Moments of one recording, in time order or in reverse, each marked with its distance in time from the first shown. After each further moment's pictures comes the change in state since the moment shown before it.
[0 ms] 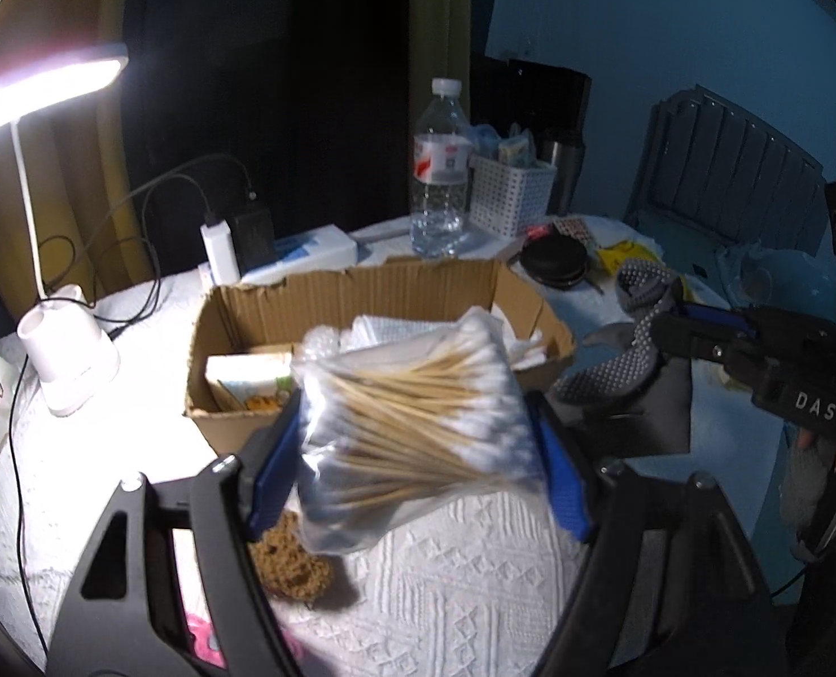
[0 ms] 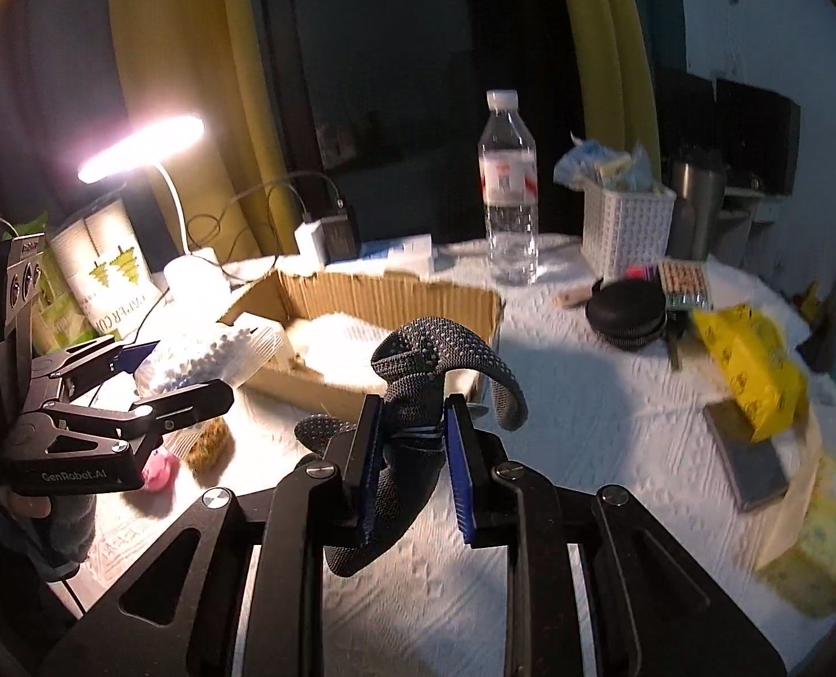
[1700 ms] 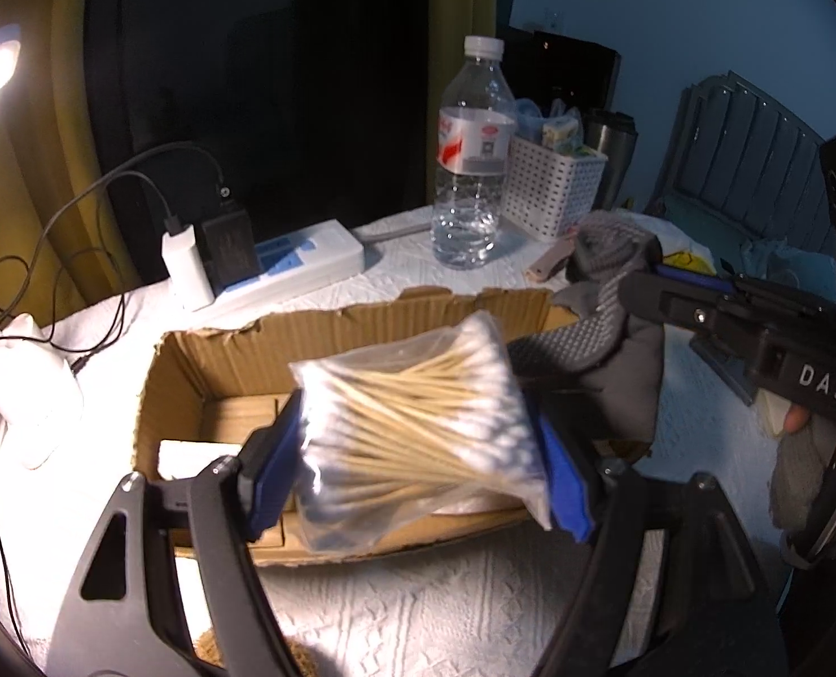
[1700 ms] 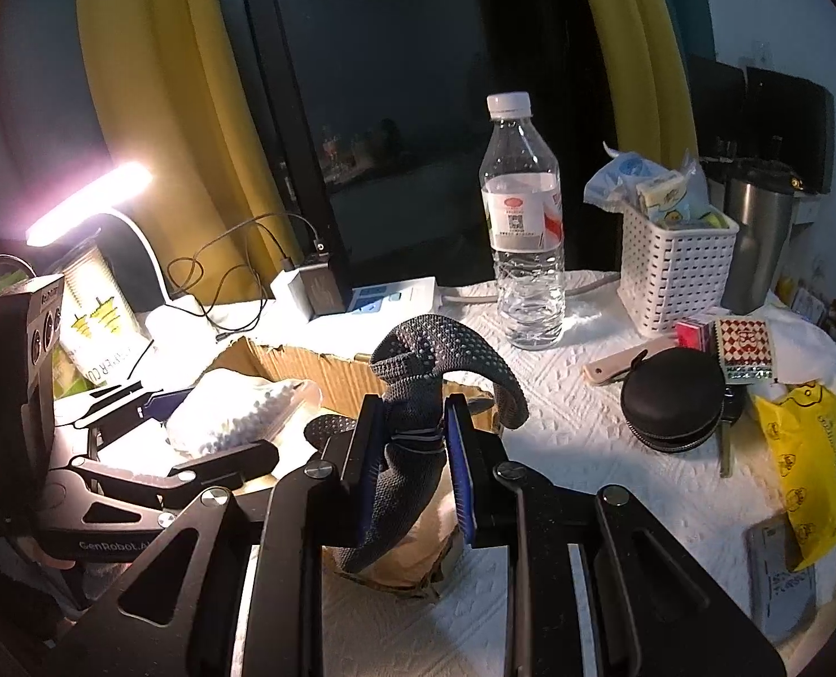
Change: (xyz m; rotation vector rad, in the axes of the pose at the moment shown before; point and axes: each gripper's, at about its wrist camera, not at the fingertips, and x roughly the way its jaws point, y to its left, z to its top) left arm 0.094 0.005 0.045 -0.017 0.097 0.040; right arm 0.085 -0.042 0.058 0.024 0.004 0.099
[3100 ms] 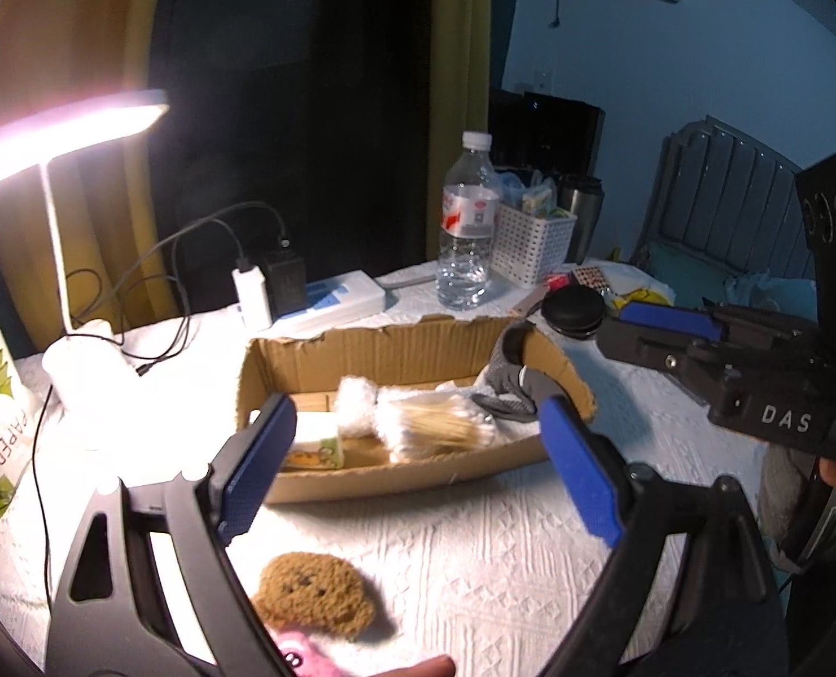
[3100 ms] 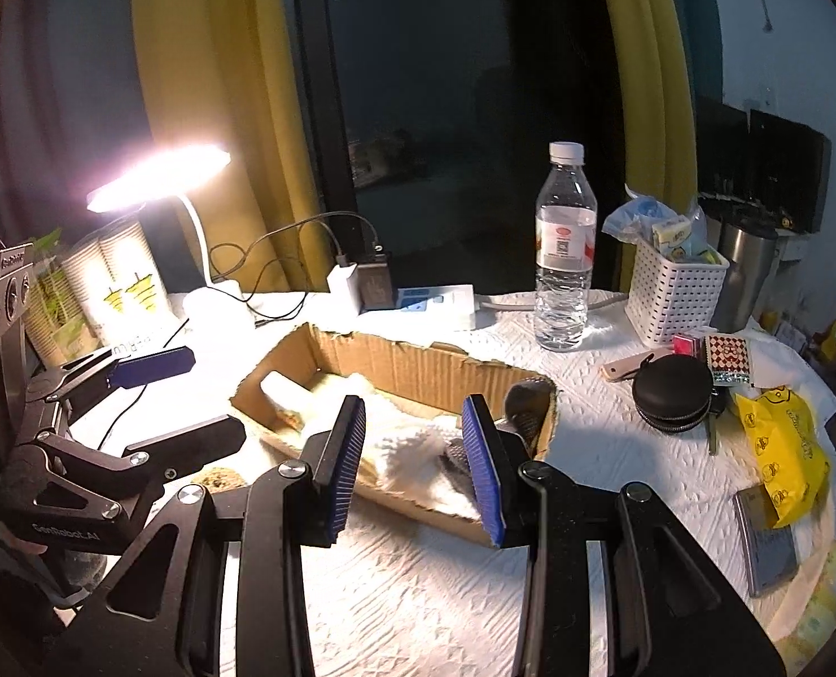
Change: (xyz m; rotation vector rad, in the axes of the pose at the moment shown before) left arm -0.107 0.023 -0.035 -0.014 -0.176 -0.015; right arm -0.052 0.077 -0.013 -0.086 -0.028 -0.049
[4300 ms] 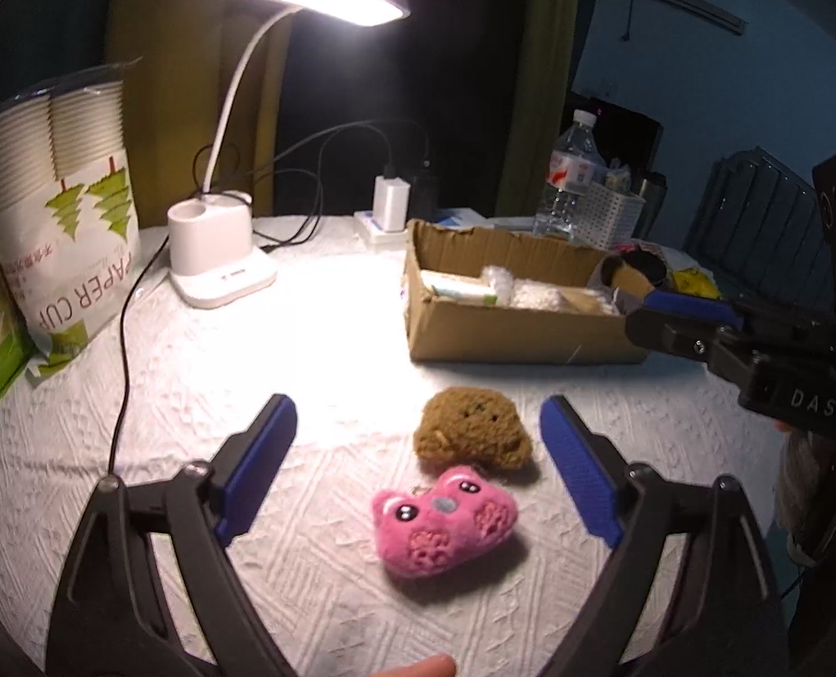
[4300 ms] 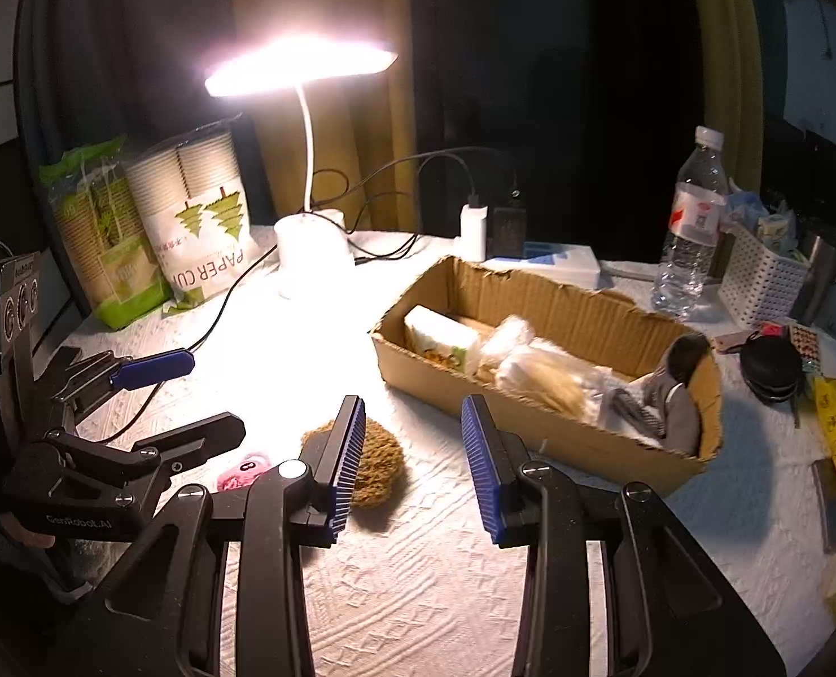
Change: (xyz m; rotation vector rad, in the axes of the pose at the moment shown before) left arm -0.057 0.096 -0.098 -0.151 0.036 0.085; right arm 0.029 0.123 -0.039 -0.101 0.088 0.067
